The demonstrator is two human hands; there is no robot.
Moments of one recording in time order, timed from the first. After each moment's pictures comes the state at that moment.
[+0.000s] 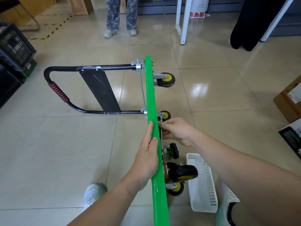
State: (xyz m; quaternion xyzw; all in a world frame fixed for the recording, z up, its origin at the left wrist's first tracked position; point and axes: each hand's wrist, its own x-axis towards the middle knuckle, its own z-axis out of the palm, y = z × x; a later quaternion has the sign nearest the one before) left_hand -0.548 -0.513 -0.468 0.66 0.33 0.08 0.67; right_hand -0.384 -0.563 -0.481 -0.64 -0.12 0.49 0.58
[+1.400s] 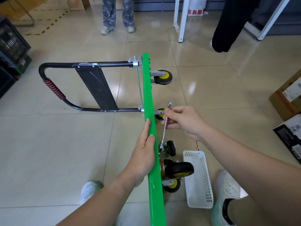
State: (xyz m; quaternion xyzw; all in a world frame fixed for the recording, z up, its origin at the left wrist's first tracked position) left_hand -0.549 -0.516 -0.465 0.67 0.33 0.08 0.66; right_hand -0.378 -0.586 -0.444 -0.65 -0.14 0.39 0.64
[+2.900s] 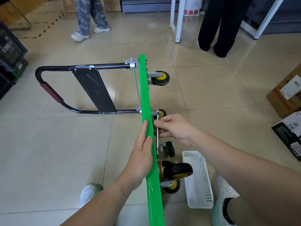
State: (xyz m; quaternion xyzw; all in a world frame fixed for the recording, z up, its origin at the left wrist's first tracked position) left_hand -0.549 -0.515 -0.464 0.67 0.34 0.08 0.65; right_hand -0.388 -0.577 -0.462 -0.64 -0.16 0.47 0.58
